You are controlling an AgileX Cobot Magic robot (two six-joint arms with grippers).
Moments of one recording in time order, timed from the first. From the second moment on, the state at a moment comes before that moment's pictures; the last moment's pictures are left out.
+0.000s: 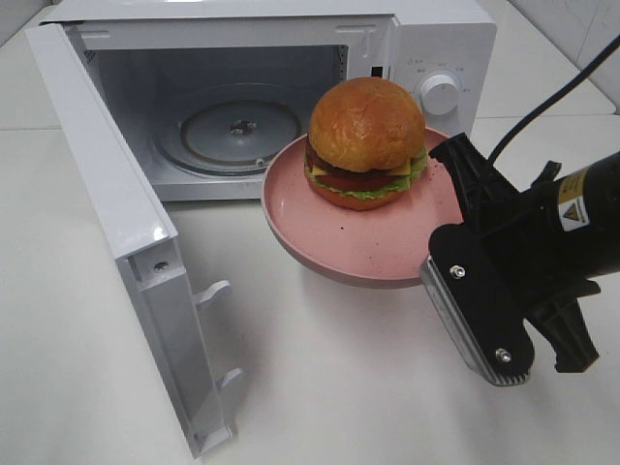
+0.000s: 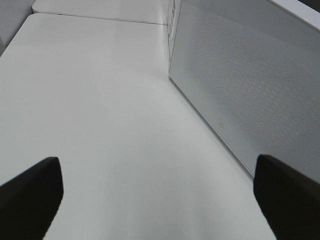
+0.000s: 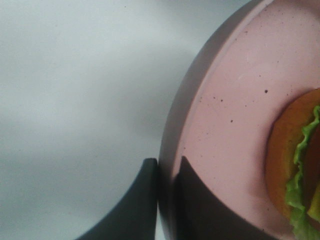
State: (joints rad) left arm 0.06 0.00 -0.52 -0.15 1.08 0.02; right arm 0.63 1.28 -0.62 -0.11 0.29 -1.46
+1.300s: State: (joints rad) left arm 0.06 0.00 -0.52 -0.15 1.08 0.02; right arm 0.63 0.82 -0.53 -0.40 0.77 -0.81
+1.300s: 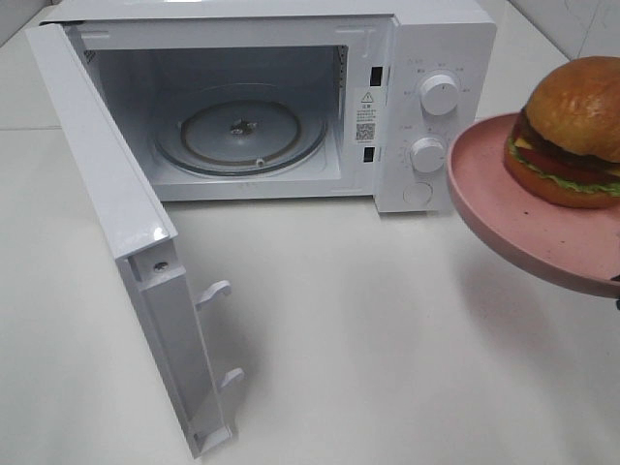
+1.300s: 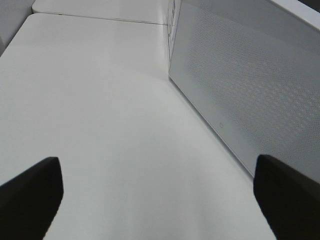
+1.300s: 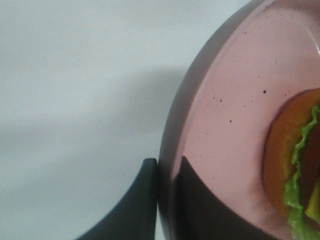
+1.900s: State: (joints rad) left arm 0.06 0.00 -0.52 -0.15 1.08 0.02; right arm 0.63 0.82 -0.53 -0.52 0.88 -0.35
